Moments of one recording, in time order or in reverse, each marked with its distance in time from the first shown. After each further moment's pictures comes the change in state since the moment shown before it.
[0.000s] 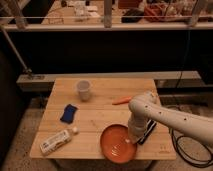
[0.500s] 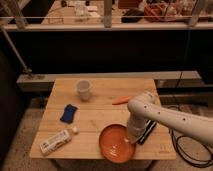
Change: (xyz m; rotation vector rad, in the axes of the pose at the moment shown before) arm -0.008 -0.001 0.002 0.002 -0.002 0.009
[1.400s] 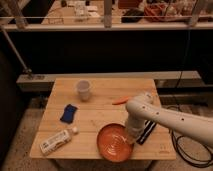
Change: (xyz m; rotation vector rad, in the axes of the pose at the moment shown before) arm -0.011 -0.003 0.000 0.004 -0.008 0.022
